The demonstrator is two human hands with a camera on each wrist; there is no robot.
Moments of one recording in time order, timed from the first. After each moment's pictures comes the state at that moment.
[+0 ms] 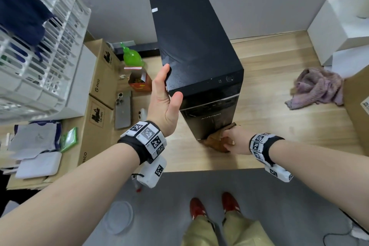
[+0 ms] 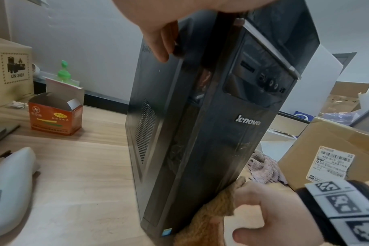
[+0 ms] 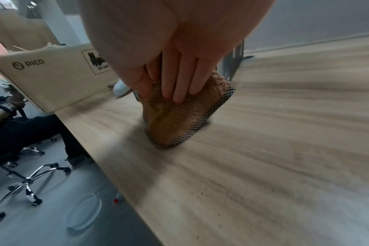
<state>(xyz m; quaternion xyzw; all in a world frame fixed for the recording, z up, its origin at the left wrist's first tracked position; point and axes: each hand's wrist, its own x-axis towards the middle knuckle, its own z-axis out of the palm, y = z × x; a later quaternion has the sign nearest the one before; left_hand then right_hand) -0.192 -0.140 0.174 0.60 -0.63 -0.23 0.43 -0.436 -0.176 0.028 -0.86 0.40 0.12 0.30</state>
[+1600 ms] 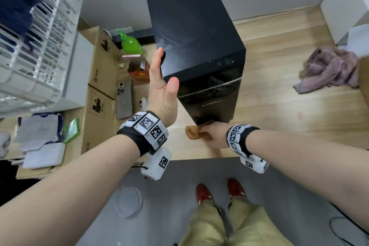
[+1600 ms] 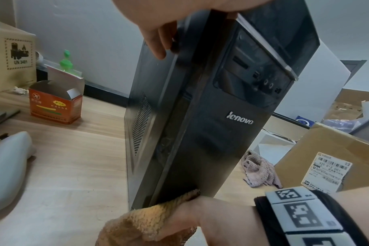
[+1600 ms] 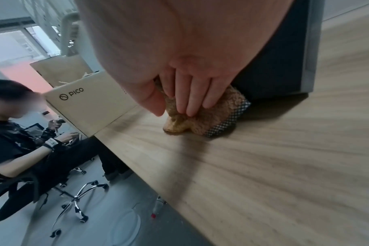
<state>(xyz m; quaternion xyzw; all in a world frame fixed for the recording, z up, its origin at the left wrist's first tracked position) -0.205 -0.139 0.171 0.61 -0.61 -0.23 0.46 -0.369 -0.154 0.009 -0.85 0.35 0.15 0.36</state>
